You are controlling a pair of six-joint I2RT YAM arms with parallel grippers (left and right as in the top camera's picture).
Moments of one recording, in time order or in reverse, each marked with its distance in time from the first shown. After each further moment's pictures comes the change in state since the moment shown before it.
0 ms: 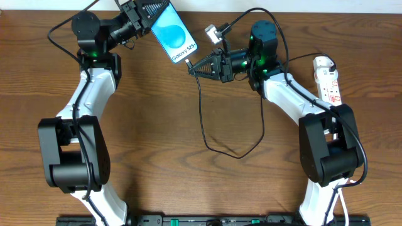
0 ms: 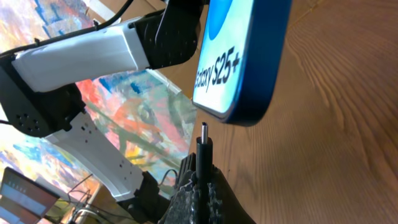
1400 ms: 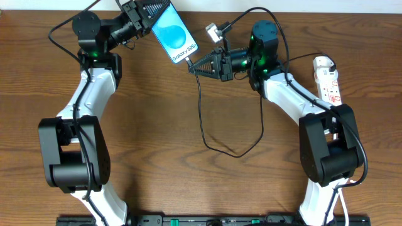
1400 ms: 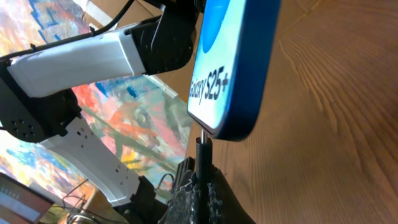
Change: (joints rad) left arm -0.005 0.000 0.000 -0.003 0.003 0.000; right arm -0.004 0.000 0.000 0.019 0.023 0.018
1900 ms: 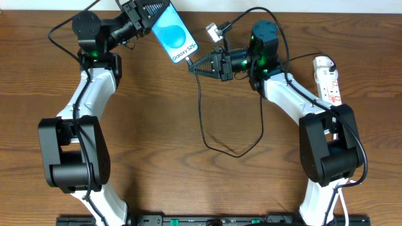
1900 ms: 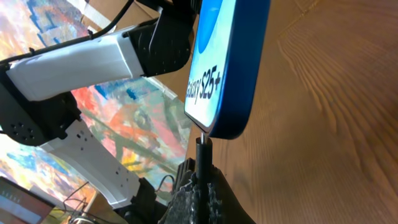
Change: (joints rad) left arm 0.000 0.000 0.000 0.000 0.000 0.000; right arm 0.000 0.000 0.000 0.003 0.007 0.011
